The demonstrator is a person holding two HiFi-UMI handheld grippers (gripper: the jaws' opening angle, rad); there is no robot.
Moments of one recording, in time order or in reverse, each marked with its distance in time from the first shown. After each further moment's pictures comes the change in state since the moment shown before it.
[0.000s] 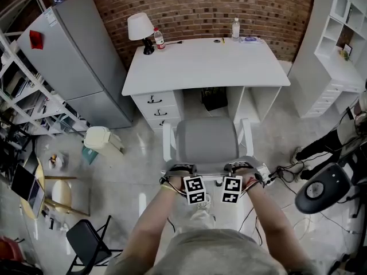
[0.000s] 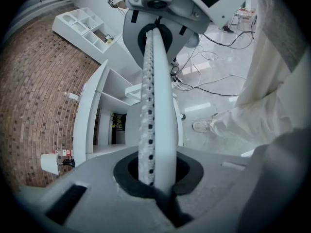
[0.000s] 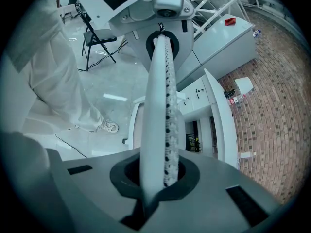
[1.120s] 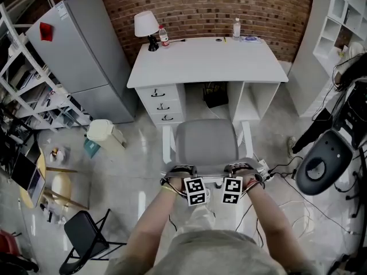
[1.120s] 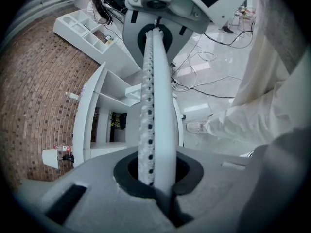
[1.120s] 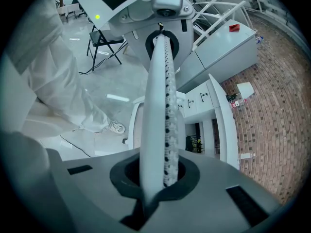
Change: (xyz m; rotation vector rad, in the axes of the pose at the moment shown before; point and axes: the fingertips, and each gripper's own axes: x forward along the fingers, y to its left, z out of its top) left arm -0.029 -0.070 0.005 -0.018 0.014 0.010; right arm -0.031 0.066 0.009 -0.018 -0.013 -0.004
